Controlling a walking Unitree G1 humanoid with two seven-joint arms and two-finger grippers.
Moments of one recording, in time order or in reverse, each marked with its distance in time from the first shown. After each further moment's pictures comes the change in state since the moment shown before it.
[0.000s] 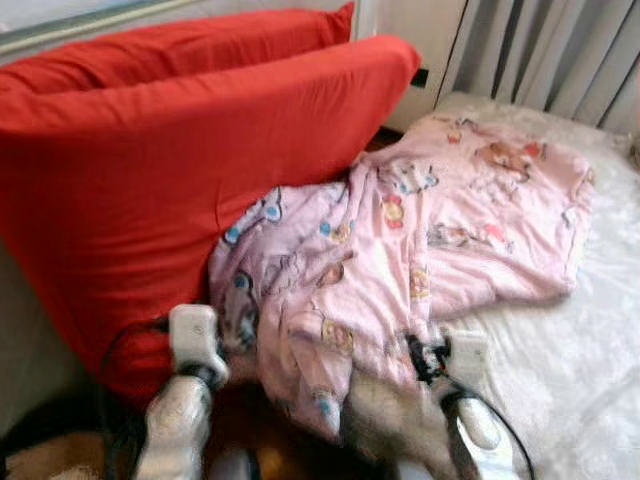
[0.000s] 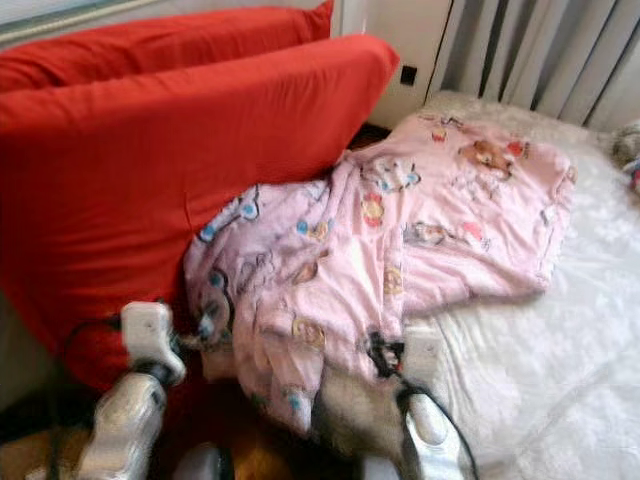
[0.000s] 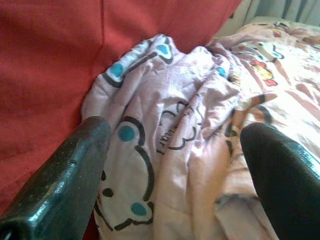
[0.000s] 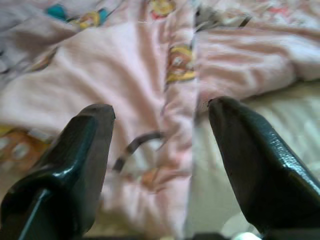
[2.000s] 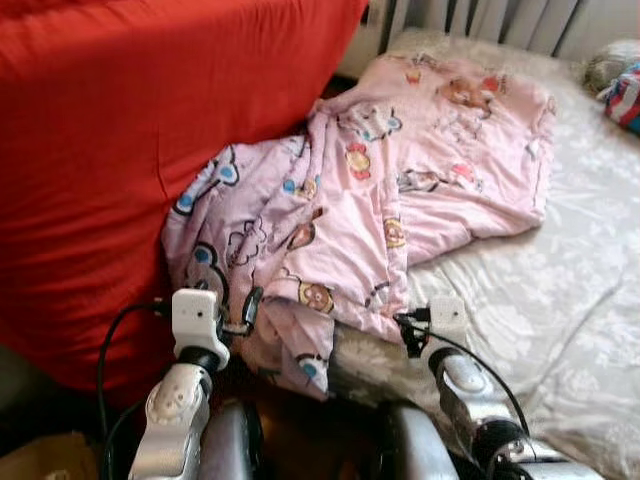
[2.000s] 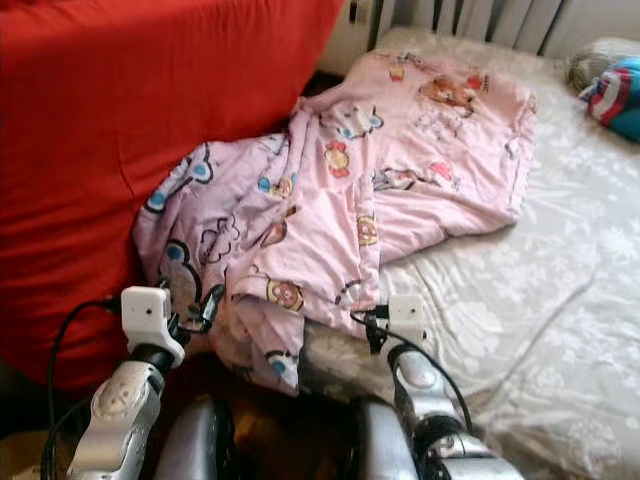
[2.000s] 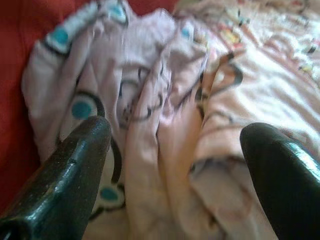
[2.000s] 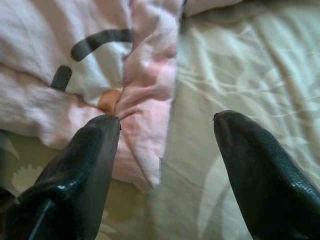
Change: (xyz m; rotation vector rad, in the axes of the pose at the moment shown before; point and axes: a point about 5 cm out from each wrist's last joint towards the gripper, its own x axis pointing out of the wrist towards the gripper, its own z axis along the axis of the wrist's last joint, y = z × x) left arm -0.006 0.001 0.030 0.016 -0.068 -0.006; right arm 0.049 0.016 0.033 -0.139 0.199 0.021
